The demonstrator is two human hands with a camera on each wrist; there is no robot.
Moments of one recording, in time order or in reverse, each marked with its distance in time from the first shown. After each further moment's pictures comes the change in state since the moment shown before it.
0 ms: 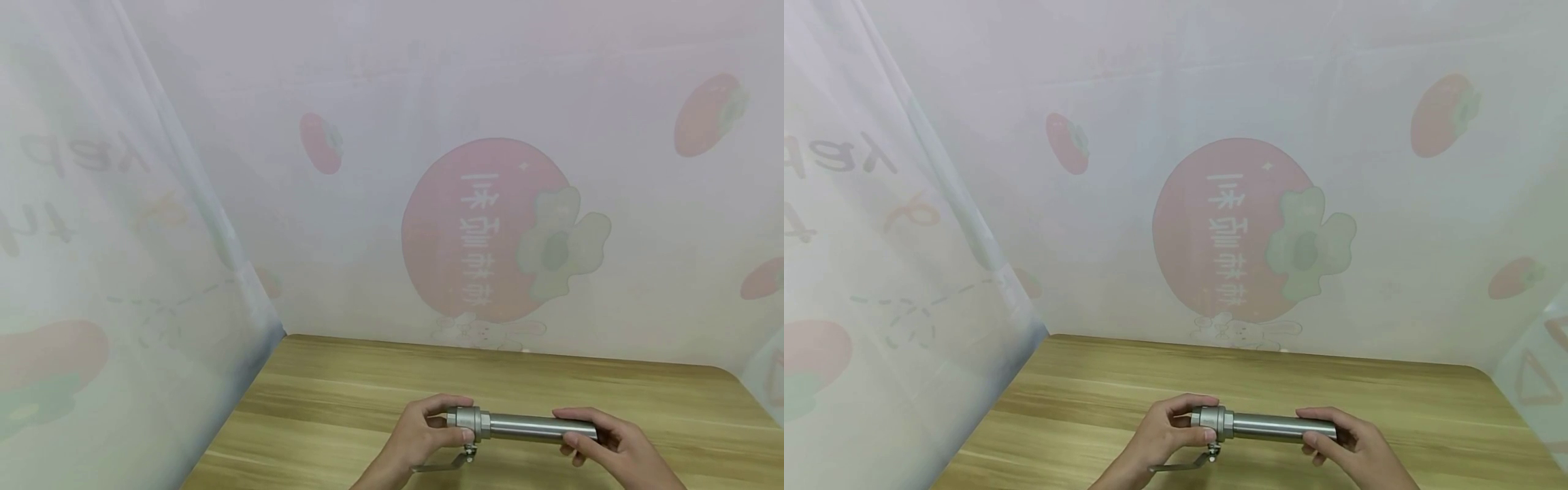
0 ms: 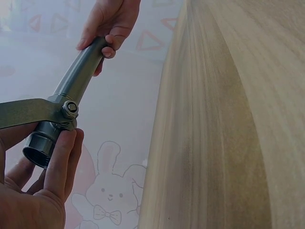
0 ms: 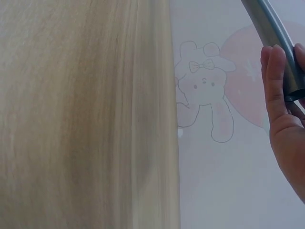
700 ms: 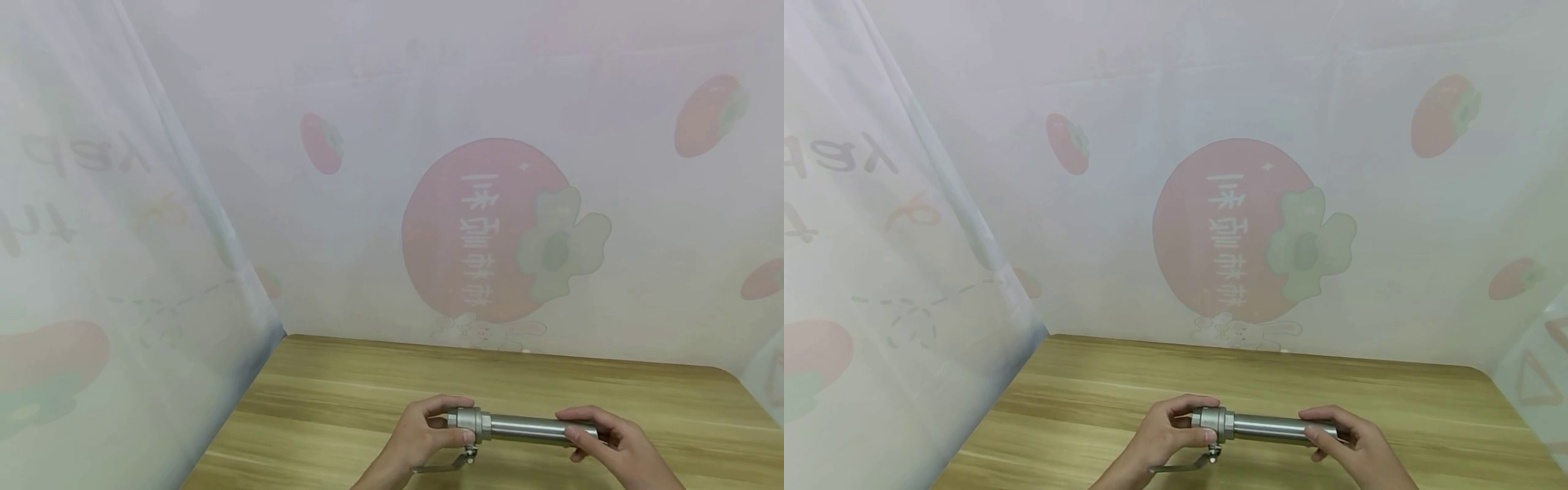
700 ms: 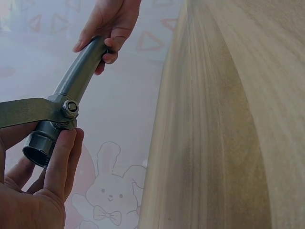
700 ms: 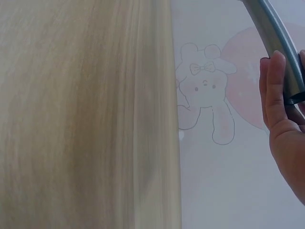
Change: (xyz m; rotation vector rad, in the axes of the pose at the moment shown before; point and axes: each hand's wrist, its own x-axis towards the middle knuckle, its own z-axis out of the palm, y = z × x) left_hand 0.002 -0.002 0.000 -0.001 0.012 -0.017; right_hand 0.001 0.000 0.003 -0.085 0.101 0.070
